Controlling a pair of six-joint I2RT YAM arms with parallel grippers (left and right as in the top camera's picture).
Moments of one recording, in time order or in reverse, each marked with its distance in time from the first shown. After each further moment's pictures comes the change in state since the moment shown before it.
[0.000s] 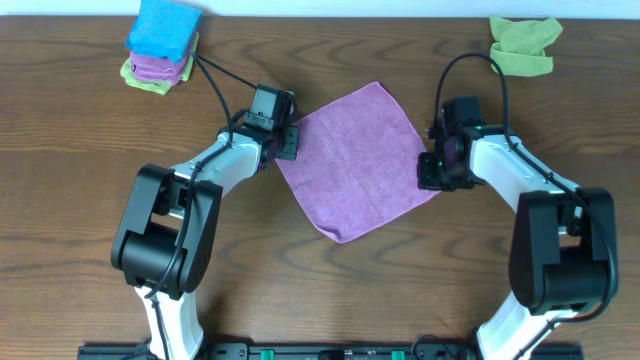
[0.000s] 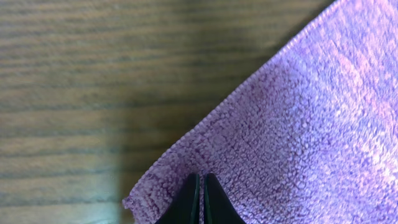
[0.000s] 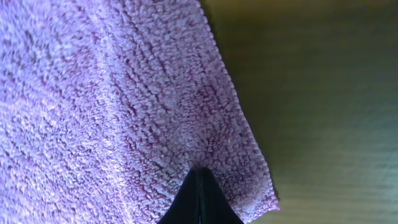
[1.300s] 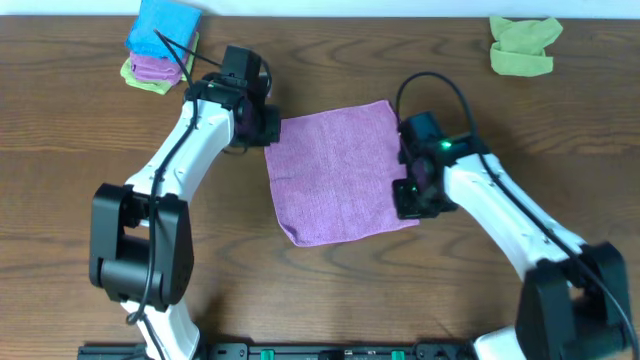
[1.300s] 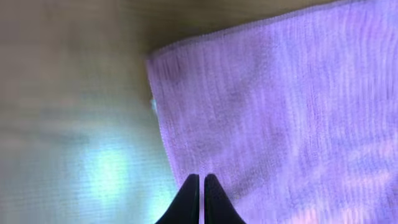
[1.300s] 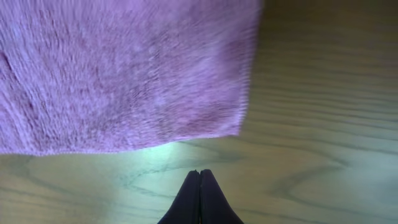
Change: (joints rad) left arm 0.091 -0.090 0.264 -0.598 0.175 -0.075; right arm 0.231 -0.245 -0.006 -0.325 0.090 0.106
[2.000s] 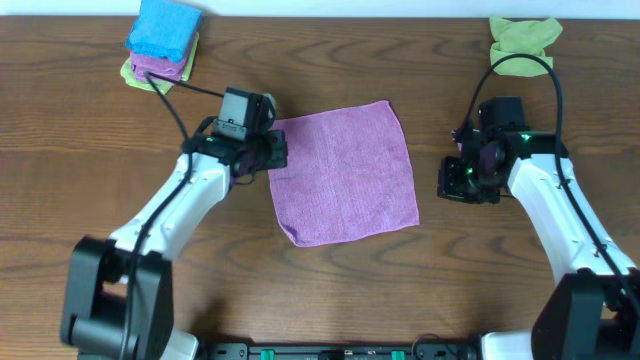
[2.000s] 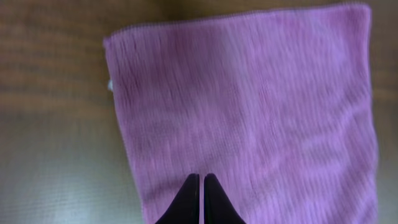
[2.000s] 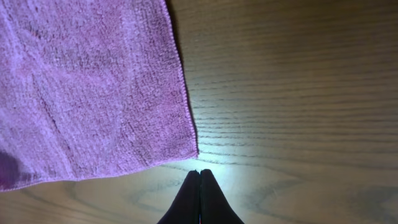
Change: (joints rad) left arm -0.057 -0.233 -0.377 0.404 0.011 -0.135; right arm -0.306 -0.061 -0.002 0.050 -0.217 -0.080
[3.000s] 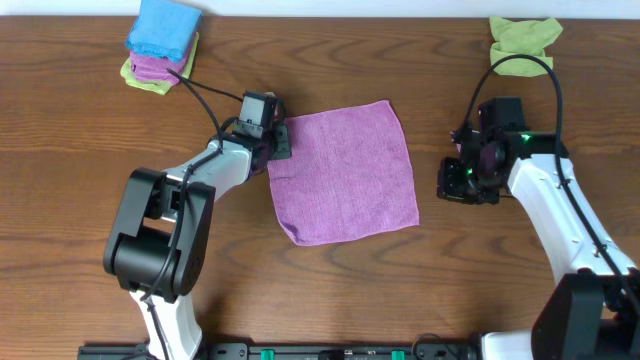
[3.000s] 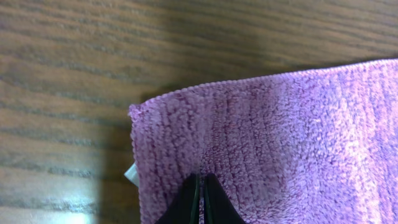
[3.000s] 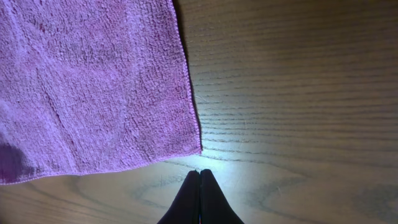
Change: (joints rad) left arm 0.000 0.299 0.029 0.291 -0.160 -0.012; right arm 0.000 0.000 0.000 -0.009 -0.011 -0.004
